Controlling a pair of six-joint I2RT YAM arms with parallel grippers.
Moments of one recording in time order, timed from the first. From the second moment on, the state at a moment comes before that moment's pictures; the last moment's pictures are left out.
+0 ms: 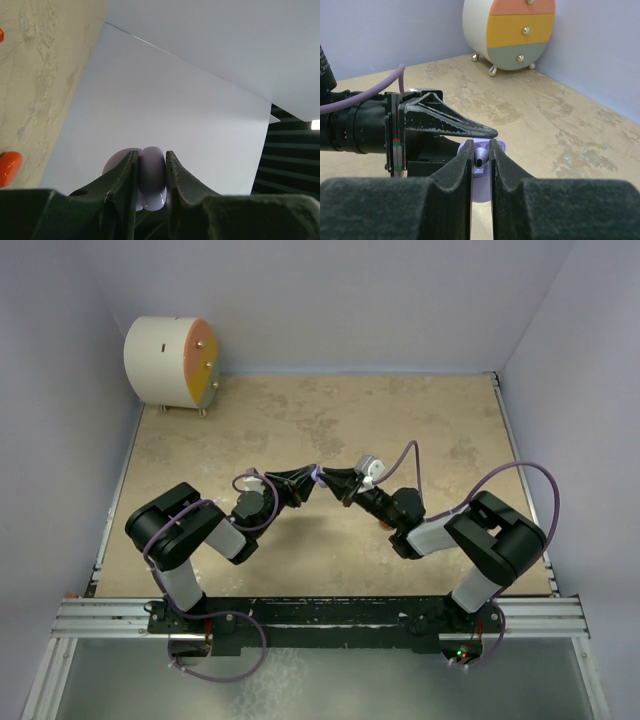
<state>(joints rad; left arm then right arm) -0.68 1.76 0.35 1.41 -0.11 -2.02 0.71 1.63 0.42 1.46 -0.22 -0.01</state>
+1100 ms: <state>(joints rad) -0.68 1.76 0.40 1.40 -0.12 -2.03 0.71 1.60 0.38 1.47 -0.23 0.00</state>
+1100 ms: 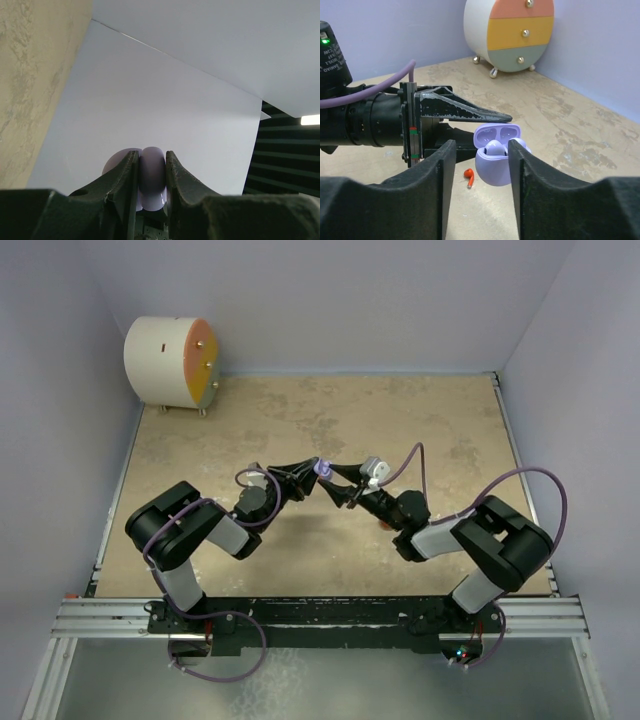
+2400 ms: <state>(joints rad) -0.54 1.57 0.66 0.95 -0.19 -1.84 0.79 1.38 0.60 0.93 0.36 -0.19</state>
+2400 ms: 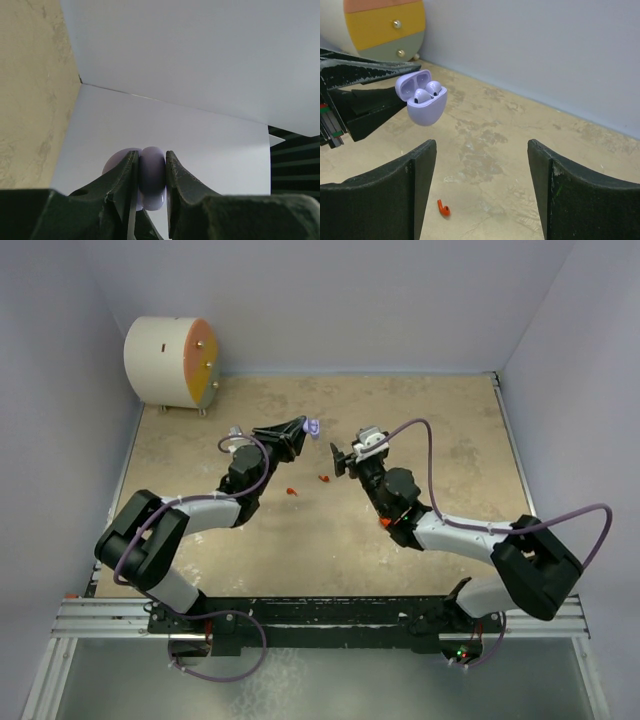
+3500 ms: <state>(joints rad) -0.58 1.60 0.72 0.90 -0.21 -1.84 0.82 1.70 0.78 1.03 0.44 -0.22</state>
